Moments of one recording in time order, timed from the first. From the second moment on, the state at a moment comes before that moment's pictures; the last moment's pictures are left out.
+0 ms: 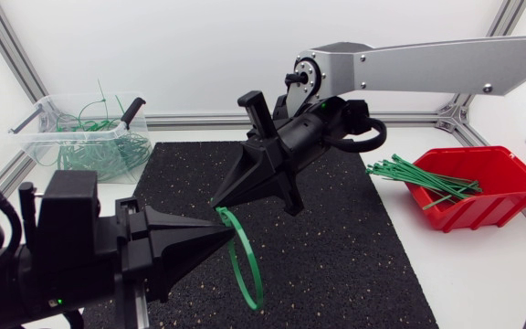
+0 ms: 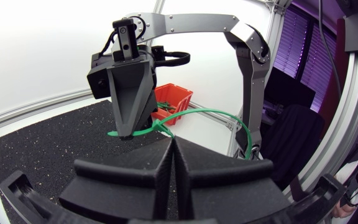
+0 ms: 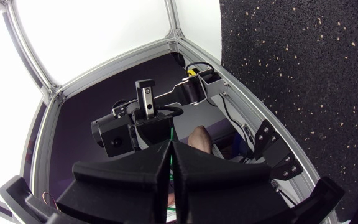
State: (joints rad) left arm -0.86 0.75 0.49 0.03 0.29 -0.21; right arm 0.57 2.04 1.68 -1.61 -1.38 -0.03
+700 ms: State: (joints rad) left arm -0.33 0.87 0.84 -0.41 0.49 0.00; right arm 0.40 1.79 1.47 -1.01 -0.79 0.28
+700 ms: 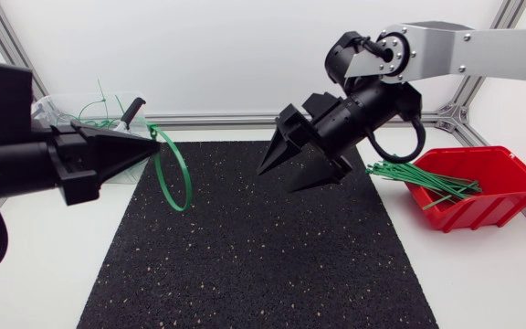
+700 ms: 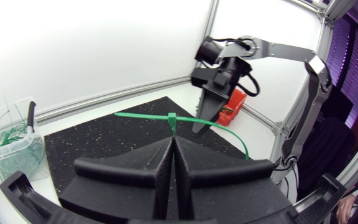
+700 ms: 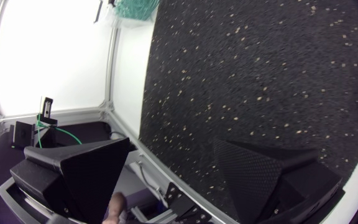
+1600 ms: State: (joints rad) left arm 0.31 1.56 1.28 -0.01 0.20 0.20; right arm 0.45 1.39 1.23 -0.74 -0.10 0.37
